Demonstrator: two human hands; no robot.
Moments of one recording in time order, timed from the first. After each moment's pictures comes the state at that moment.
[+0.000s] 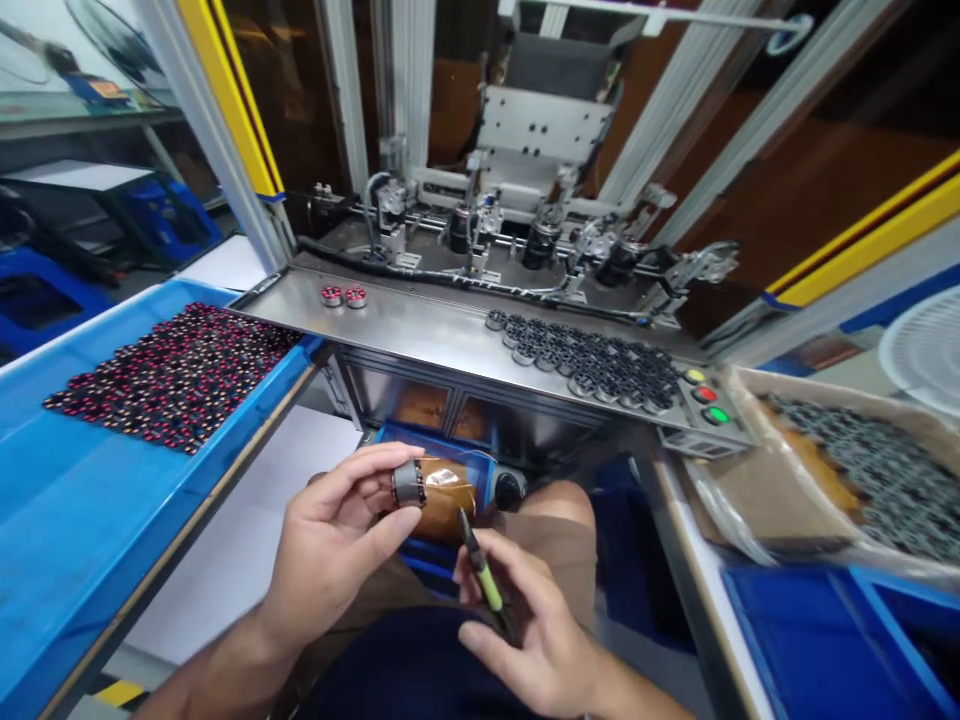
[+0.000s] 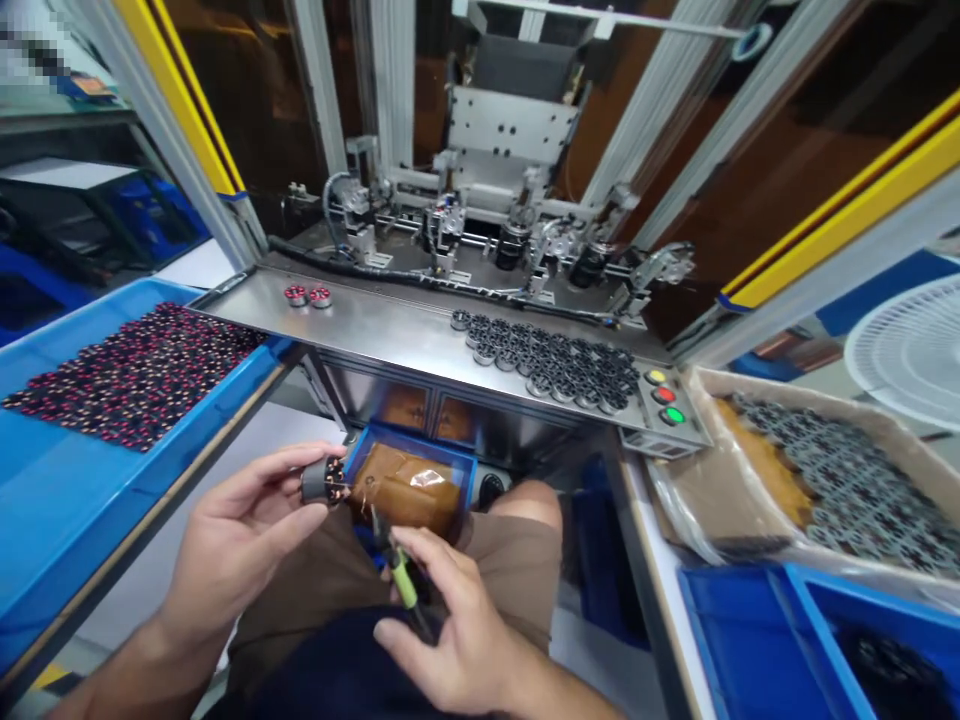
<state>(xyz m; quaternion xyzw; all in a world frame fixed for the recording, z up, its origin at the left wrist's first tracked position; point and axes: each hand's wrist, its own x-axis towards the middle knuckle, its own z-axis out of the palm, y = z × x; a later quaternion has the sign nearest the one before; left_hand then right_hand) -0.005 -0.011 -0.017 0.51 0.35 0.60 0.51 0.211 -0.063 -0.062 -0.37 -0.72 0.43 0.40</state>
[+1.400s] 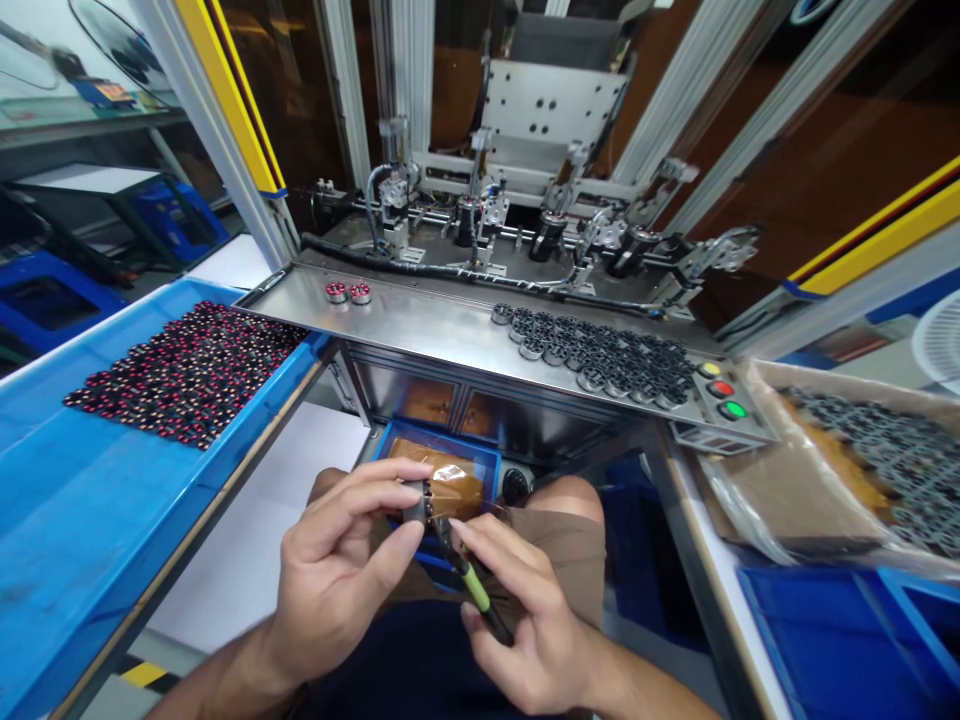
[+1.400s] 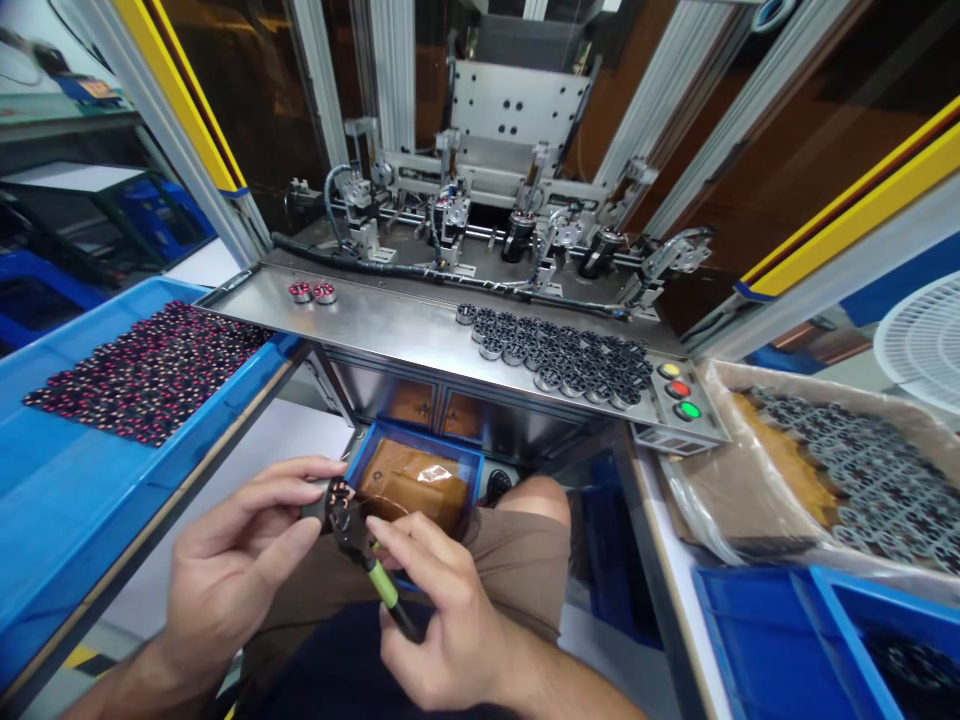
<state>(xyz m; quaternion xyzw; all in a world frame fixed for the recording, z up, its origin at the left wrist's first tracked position) -0.007 -0.023 -0.020 0.63 0.35 0.58 0.37 0.193 -0.043 -0.041 -0.30 -0.77 0.34 0.44</state>
